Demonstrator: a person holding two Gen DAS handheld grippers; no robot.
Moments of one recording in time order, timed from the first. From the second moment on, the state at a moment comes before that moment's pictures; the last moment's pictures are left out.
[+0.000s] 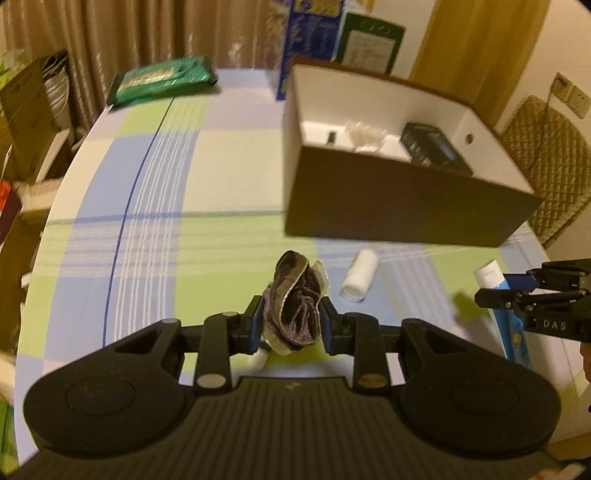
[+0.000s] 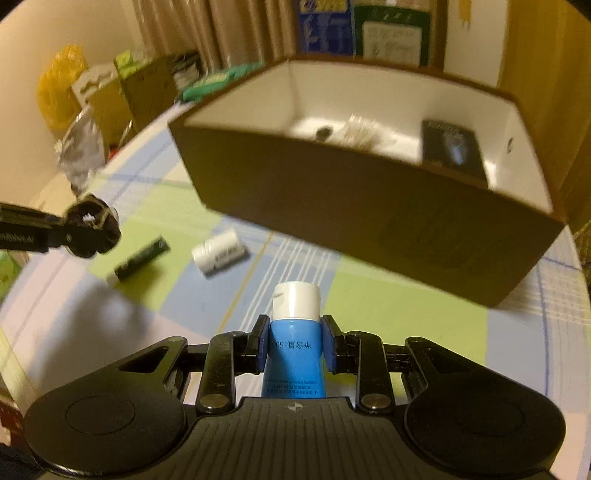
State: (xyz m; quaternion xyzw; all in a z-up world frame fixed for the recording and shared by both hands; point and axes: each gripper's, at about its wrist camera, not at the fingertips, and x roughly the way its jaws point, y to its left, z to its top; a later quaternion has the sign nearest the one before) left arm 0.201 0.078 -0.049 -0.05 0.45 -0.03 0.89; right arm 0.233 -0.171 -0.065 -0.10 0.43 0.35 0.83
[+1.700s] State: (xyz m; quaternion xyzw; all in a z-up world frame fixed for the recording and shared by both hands) left arm 0.455 0.006 -0.025 0.02 0.42 -0.11 0.90; right arm 0.455 -0.102 -0.002 0.07 0.40 0.27 0.87
